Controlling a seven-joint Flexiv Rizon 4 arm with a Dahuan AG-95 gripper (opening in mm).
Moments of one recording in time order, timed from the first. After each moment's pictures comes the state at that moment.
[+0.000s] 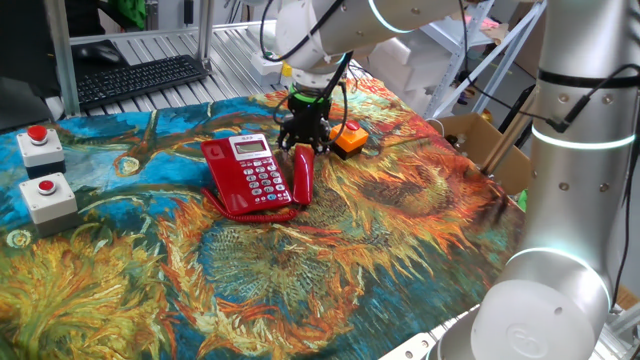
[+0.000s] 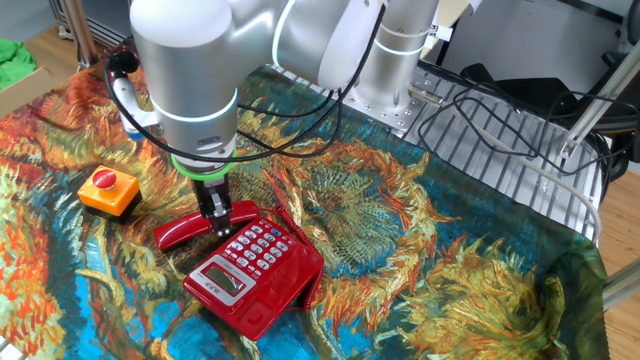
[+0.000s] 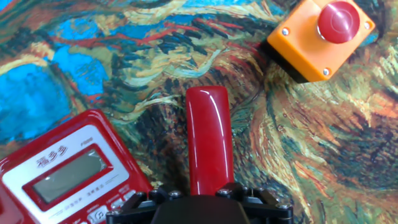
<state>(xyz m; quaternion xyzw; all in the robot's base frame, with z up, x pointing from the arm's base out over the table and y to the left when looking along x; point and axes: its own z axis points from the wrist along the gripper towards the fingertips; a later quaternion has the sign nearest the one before) 0.583 -0.093 0.056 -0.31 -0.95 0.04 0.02</state>
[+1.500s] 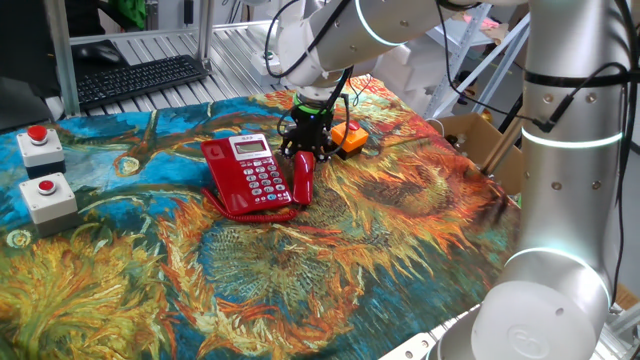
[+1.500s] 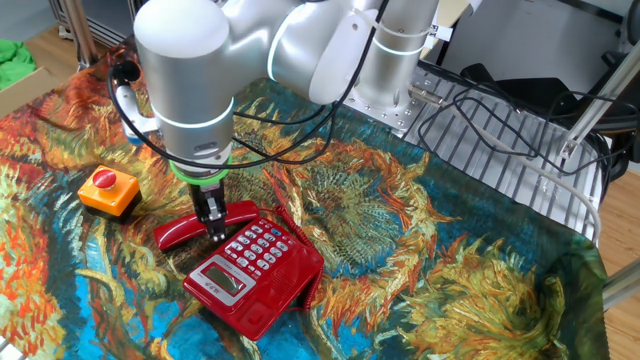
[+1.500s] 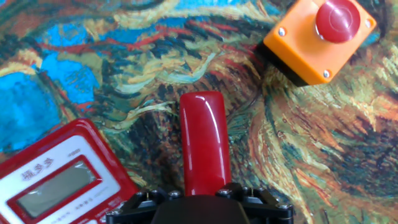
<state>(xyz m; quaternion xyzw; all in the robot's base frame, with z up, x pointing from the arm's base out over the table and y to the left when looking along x) 0.583 -0.104 0.031 -0.31 -0.95 0.03 0.01</state>
